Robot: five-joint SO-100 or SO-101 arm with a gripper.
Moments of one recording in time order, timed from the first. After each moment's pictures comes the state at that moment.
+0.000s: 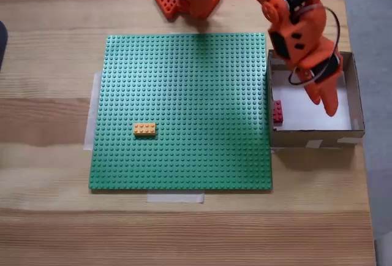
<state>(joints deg) -41.0 82.9 82.1 56.8 8.7</state>
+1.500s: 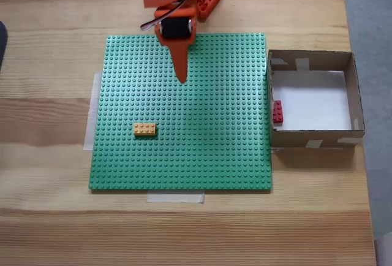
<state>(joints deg) -3.7 151.7 147.0 47.9 0.0</state>
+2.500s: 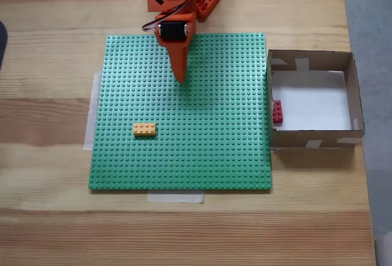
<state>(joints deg) -0.4 186.8 179.6 48.3 4.9</state>
